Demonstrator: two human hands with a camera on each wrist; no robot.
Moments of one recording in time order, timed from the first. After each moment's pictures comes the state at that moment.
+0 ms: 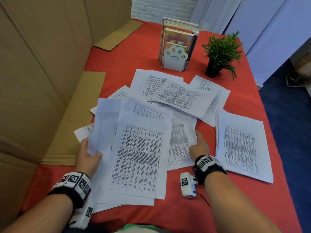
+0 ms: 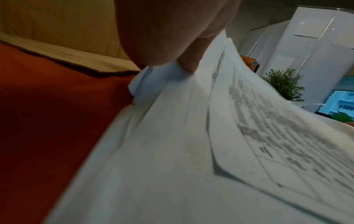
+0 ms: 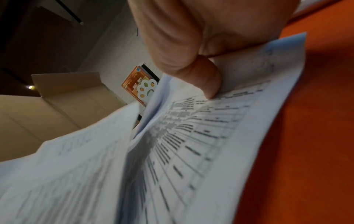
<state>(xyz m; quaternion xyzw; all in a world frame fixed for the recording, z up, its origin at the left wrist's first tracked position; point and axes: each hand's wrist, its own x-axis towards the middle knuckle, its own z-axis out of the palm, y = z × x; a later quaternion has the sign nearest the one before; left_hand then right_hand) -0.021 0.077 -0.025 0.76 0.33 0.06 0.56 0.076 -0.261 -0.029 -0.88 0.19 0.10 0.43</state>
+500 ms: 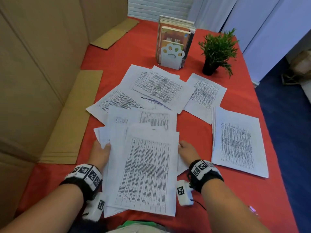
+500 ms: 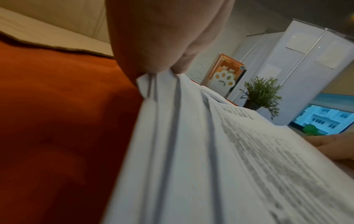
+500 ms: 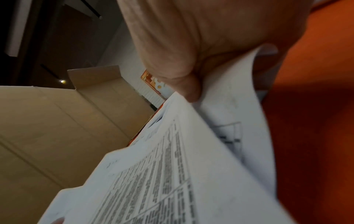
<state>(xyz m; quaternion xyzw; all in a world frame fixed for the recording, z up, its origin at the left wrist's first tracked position) -0.001 0.048 -0.032 0.73 0.36 -0.02 0.58 0.055 -0.244 -0.037 -0.89 0.09 0.23 0.39</state>
